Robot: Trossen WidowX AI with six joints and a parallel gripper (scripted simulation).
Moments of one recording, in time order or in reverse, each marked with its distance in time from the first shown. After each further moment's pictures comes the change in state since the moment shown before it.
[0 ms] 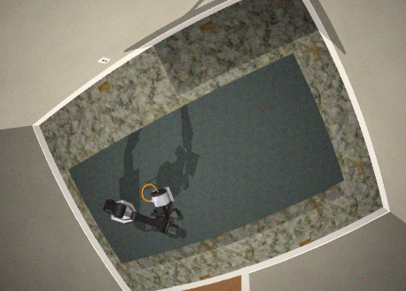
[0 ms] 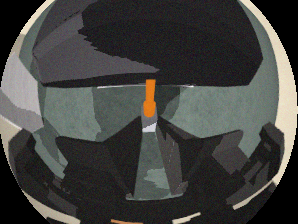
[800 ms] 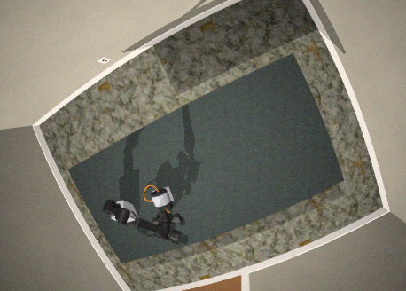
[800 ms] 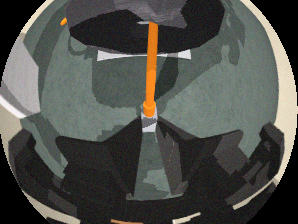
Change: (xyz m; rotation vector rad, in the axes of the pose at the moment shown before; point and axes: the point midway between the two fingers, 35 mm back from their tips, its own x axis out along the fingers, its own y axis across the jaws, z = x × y) arm -0.007 -0.001 -0.036 0.005 -0.006 -0.003
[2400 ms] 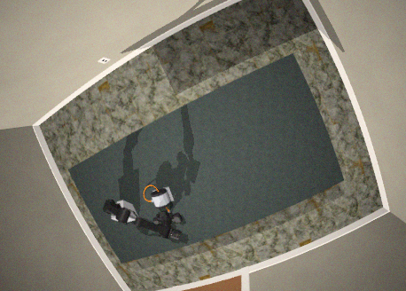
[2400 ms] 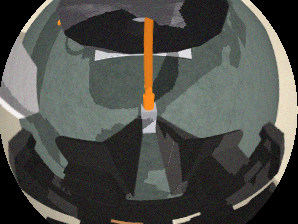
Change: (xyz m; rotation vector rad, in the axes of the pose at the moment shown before) arm 0.004 -0.002 0.000 -0.004 0.003 0.002
